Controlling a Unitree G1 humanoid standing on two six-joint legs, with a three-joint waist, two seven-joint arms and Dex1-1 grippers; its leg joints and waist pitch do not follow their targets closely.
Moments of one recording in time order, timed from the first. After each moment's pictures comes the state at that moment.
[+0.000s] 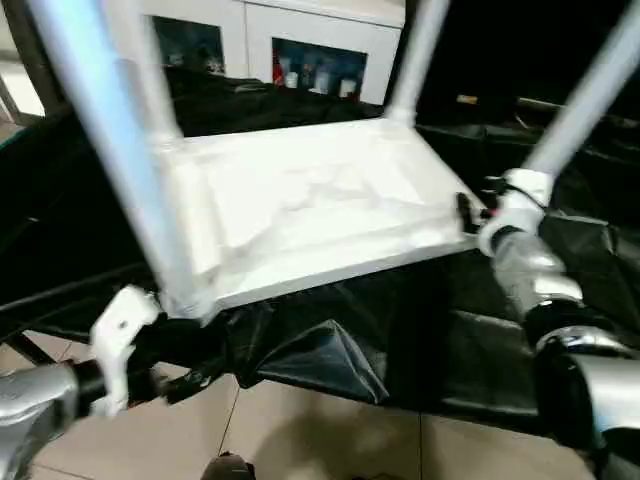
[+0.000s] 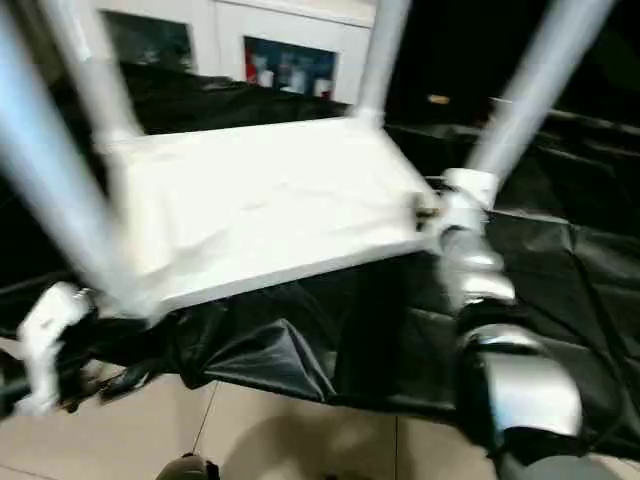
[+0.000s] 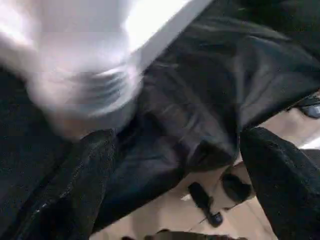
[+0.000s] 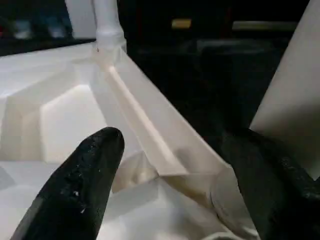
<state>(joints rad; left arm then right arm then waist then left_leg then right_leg) 0.24 0.60 0.30 -0.42 -0.28 0.68 -0.97 -0.85 -0.33 -0.24 1.22 0.22 -0.12 0.12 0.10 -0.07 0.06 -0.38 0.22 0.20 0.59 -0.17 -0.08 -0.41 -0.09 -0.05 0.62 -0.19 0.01</state>
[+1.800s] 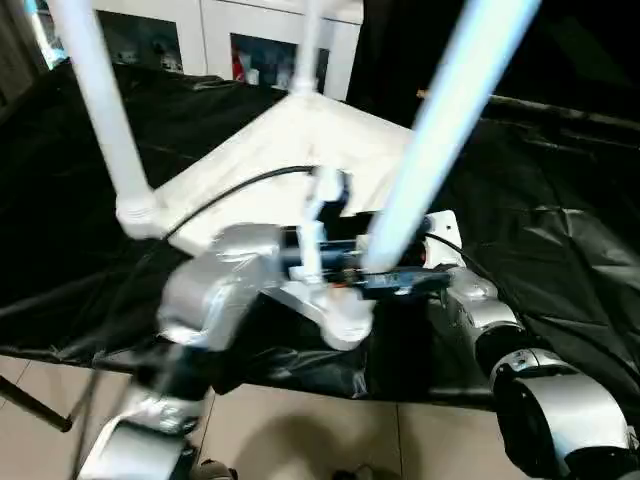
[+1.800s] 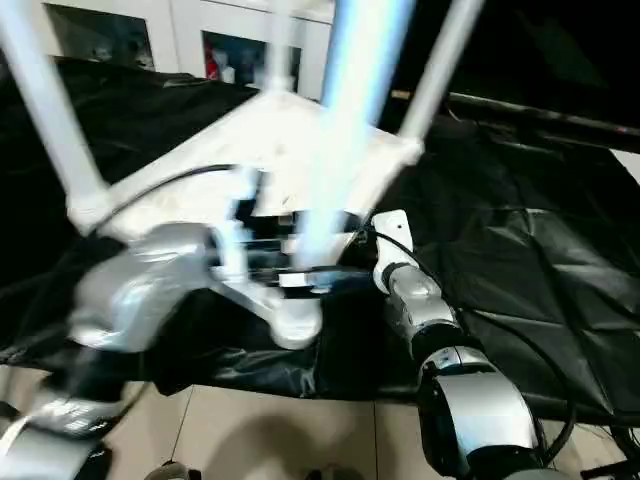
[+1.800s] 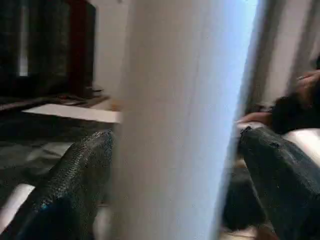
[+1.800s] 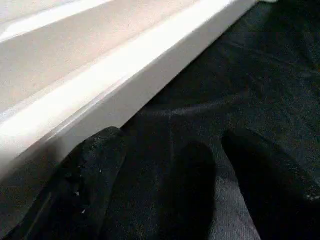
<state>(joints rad) -0.65 0.07 -0.23 0.15 -0.41 0.41 -1.05 -0.77 -0.13 -0.05 1.26 0.00 -0.13 0.19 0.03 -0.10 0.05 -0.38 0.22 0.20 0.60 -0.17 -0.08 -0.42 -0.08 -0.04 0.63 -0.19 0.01</state>
